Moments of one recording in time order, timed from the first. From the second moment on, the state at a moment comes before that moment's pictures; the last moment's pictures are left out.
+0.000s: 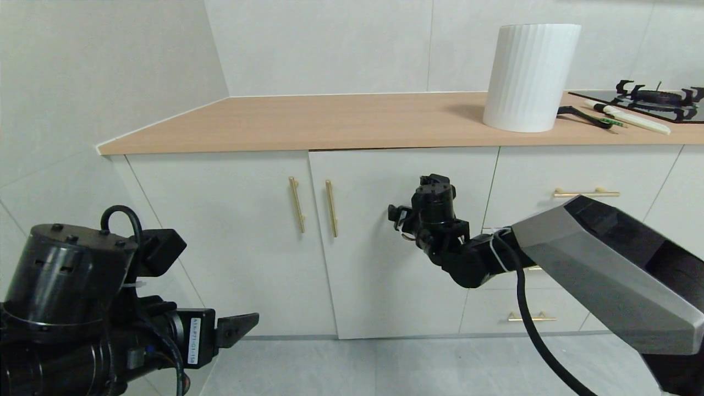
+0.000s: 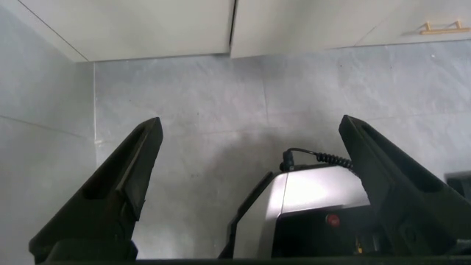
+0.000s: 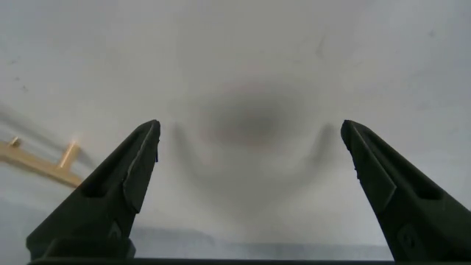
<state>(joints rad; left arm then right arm) -0.50 1.32 -0.64 0.06 0.24 -0.35 0.59 2.44 -1.62 -0.63 -0.45 0.42</state>
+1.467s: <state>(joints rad) -0.50 1.29 -0.64 0.06 0.24 -0.35 0.60 2.06 -1.11 -0.61 -0.14 0.41</state>
